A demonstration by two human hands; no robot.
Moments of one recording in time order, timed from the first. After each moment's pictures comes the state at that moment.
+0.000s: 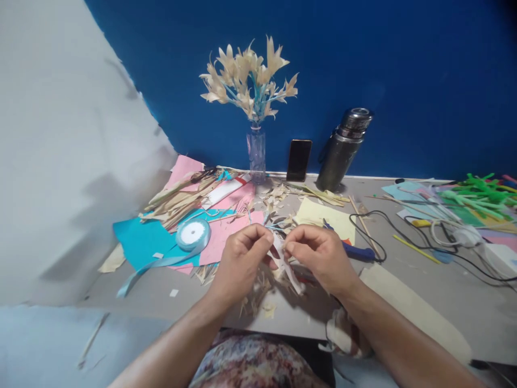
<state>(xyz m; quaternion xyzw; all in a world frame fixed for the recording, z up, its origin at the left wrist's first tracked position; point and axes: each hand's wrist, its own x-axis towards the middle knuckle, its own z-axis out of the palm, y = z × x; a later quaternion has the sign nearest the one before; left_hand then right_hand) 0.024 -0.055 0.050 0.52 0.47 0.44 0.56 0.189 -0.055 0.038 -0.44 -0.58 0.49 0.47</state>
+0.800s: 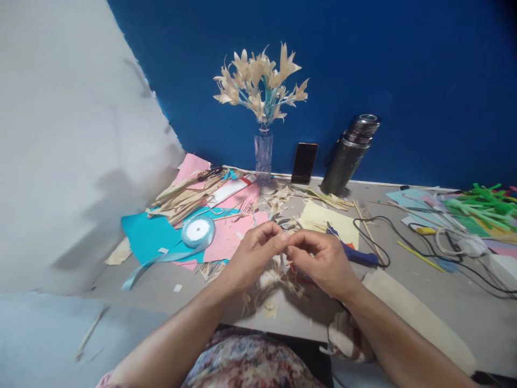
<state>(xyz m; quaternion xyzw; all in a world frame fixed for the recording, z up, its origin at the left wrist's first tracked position) 0.019 -0.041 0.037 0.57 0.38 0.43 0.59 0.187 -0.054 0.034 -0.44 -0.67 0.40 0.44</state>
